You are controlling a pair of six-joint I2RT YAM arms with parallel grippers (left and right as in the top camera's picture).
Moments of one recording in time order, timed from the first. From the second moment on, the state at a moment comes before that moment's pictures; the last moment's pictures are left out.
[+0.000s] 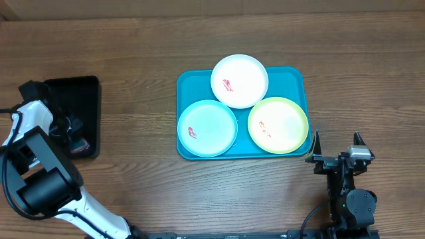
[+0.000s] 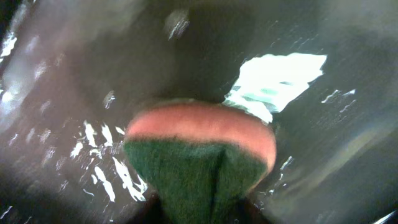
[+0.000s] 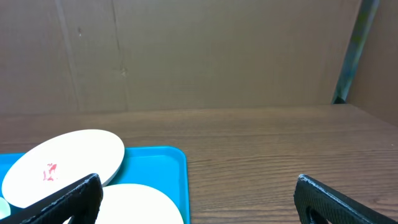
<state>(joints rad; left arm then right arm) 0.58 2.02 1.35 -0.78 -0.07 -0.21 0.10 0.01 0.02 -0.02 0.17 0.02</state>
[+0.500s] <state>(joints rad) 0.58 2.04 1.84 -1.11 -0.08 -0.25 0.10 0.01 0.02 -0.02 0.17 0.02</state>
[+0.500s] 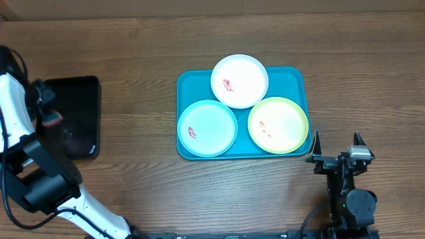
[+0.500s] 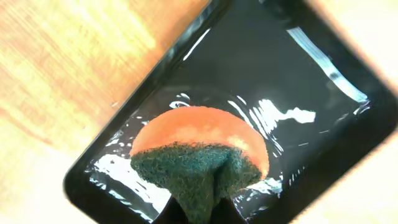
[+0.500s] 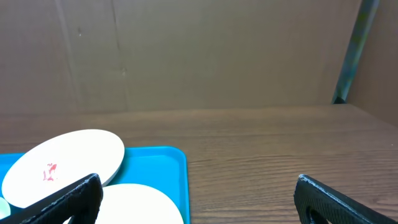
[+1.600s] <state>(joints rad) 0.56 1.99 1.69 -0.96 0.01 -0.16 0.10 0.01 0.02 -0.02 0.17 0.02</state>
